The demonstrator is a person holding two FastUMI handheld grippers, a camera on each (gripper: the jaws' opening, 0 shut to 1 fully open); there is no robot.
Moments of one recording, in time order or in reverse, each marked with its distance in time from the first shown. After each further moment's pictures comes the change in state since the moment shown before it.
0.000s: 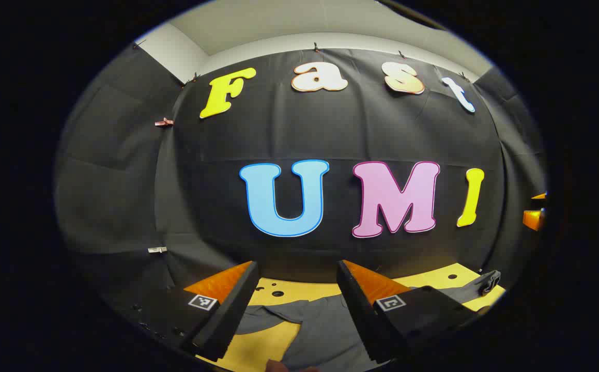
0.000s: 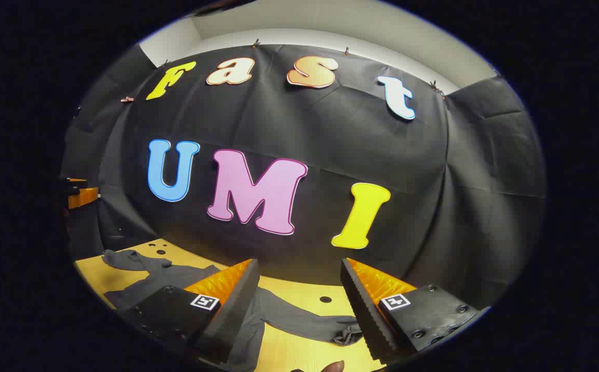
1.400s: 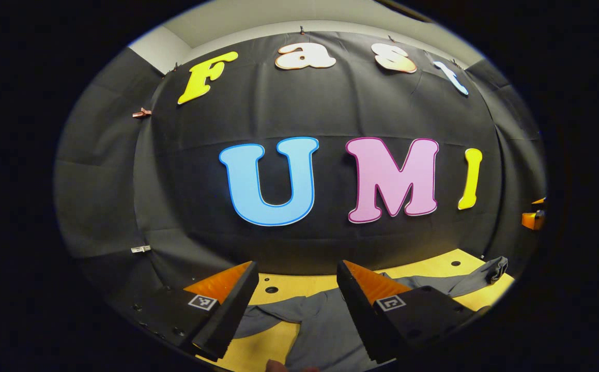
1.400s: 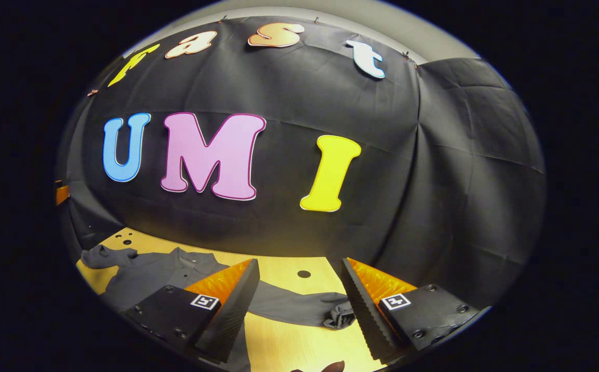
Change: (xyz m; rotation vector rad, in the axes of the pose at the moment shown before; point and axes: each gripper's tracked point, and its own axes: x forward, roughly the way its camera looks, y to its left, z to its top) left arm 0.058 -0.004 -0.035 0.046 0.072 -0.069; right arm 0.036 -0.049 -0.077 0.049 0.185 -0.215
